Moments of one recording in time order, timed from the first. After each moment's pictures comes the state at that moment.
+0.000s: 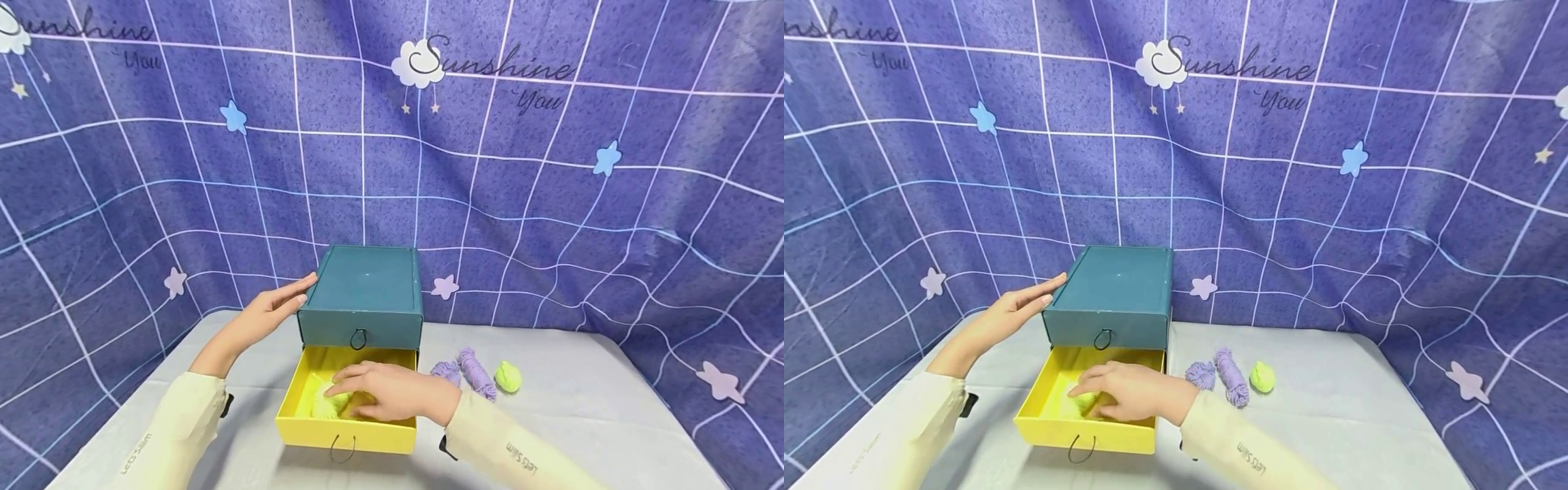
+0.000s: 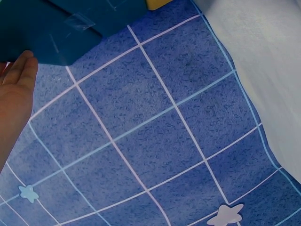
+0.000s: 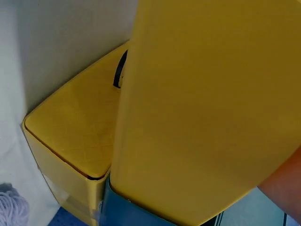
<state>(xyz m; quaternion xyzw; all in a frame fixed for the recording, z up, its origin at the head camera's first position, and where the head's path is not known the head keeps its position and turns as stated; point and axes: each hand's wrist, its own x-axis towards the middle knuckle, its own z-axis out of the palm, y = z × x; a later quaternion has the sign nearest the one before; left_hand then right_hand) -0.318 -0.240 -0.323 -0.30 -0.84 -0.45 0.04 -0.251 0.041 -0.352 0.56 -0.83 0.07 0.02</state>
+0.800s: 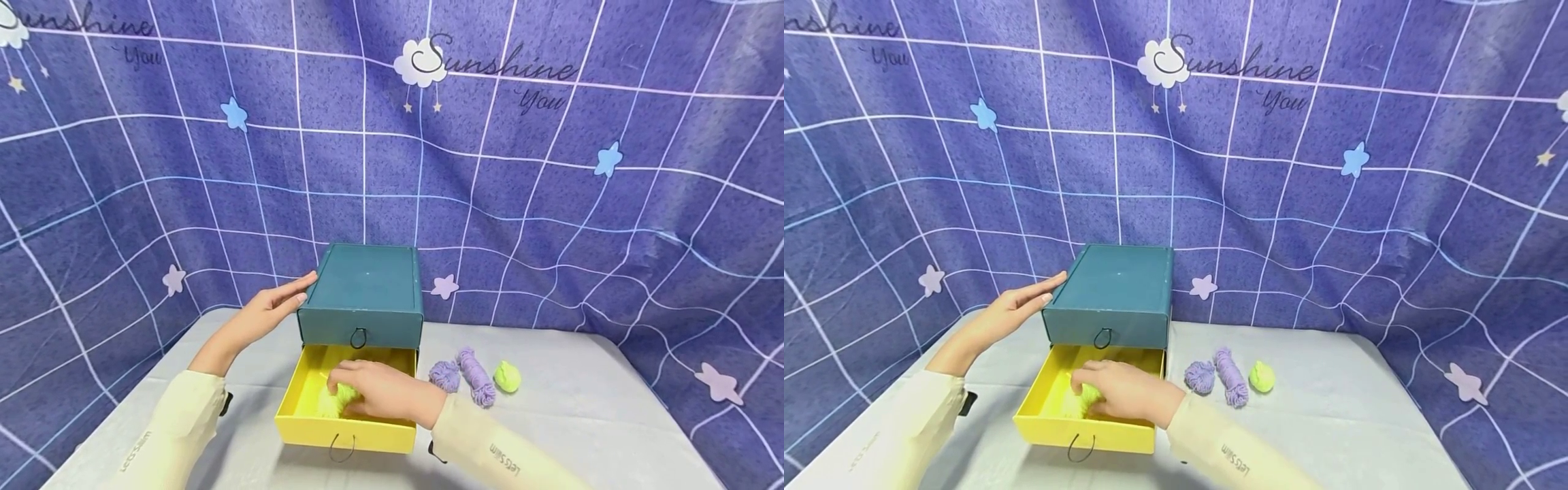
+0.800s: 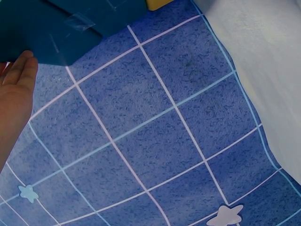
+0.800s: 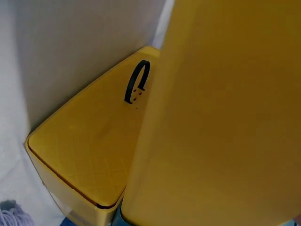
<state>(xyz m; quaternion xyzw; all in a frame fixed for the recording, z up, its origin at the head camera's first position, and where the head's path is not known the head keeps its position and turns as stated) -0.318 -0.240 -0.323 -0.30 -0.84 -0.46 0.03 -0.260 0.026 -0.369 0.54 -0.84 0.11 0.04</state>
